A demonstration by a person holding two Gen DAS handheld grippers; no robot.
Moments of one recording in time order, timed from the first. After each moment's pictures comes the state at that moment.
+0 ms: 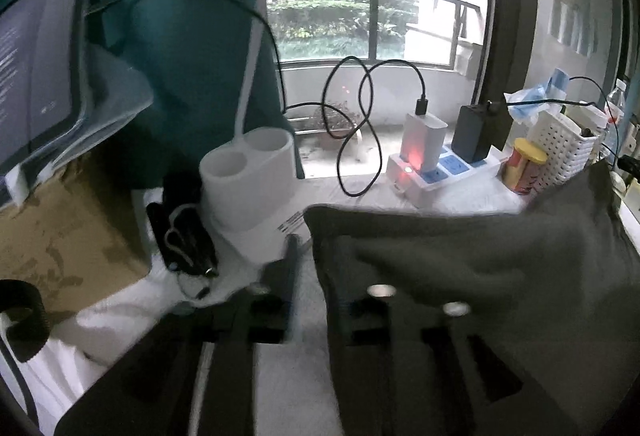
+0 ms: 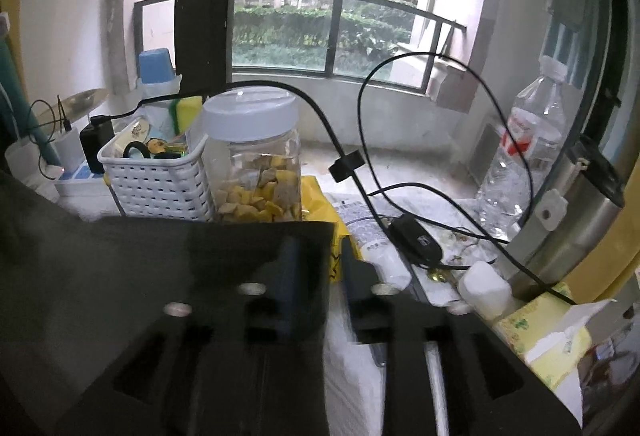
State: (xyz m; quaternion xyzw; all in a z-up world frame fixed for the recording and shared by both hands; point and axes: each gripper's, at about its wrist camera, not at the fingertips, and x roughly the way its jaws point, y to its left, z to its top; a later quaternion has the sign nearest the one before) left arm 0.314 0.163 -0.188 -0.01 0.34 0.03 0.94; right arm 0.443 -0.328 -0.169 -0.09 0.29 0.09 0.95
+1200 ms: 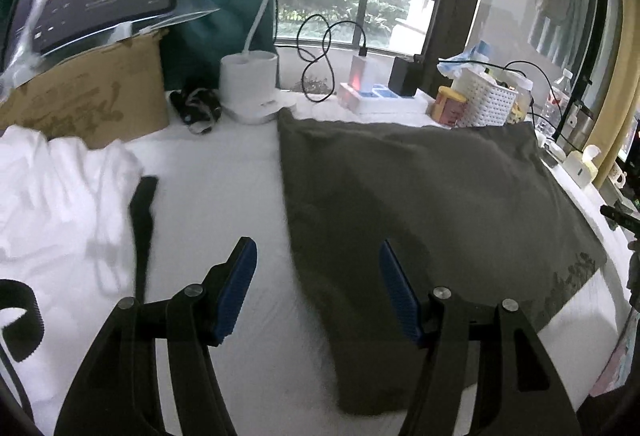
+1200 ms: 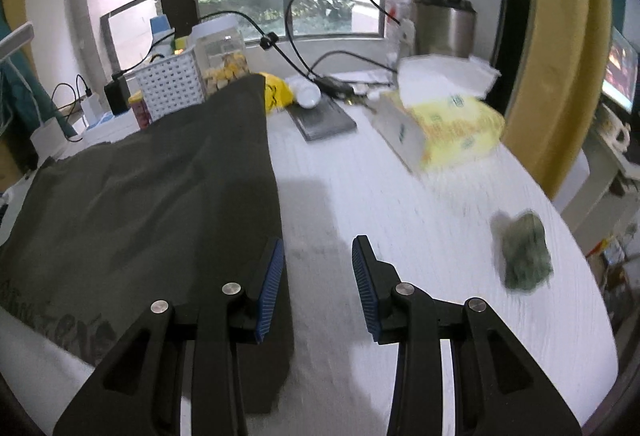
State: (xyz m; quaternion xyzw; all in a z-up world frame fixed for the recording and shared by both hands) left arm 0.147 0.130 -0.203 -0.08 0.36 0.00 0.93; right arm 0.256 -0.419 -0.214 0.00 0.36 0.04 0.93
